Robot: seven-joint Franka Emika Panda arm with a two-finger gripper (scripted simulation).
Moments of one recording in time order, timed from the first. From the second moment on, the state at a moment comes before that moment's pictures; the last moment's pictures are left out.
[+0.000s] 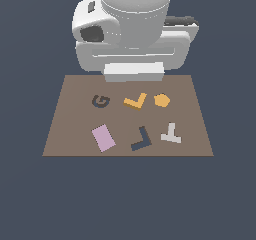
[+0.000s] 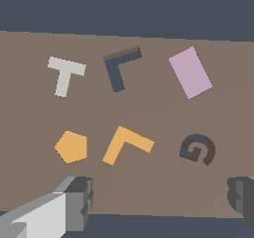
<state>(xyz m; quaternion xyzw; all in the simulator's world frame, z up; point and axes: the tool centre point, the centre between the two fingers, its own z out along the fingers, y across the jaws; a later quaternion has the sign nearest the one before) -0.011 0.008 0.166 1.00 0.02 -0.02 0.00</state>
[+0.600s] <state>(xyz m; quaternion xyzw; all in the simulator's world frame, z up) -0.015 0.009 0.150 1.00 -0.01 -0.02 0.00</state>
